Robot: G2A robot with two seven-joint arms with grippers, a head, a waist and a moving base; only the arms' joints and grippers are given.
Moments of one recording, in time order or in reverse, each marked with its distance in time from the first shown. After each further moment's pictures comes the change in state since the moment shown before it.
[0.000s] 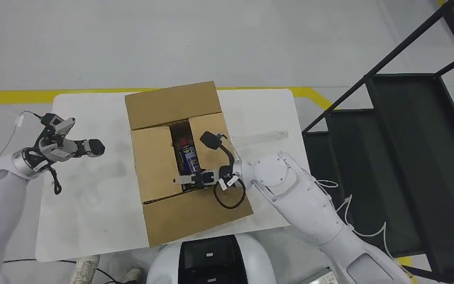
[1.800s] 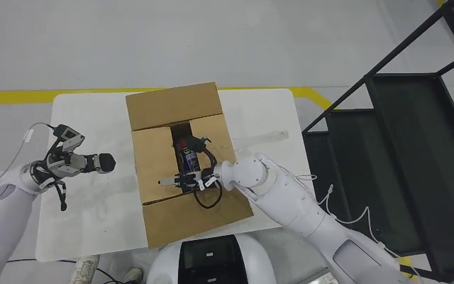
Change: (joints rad) left arm 0.191 0.071 -0.041 -0.264 -0.084 0.012 0.059; right arm 0.110 -0.062 -0.164 0.173 0.061 -0.025 -0.111
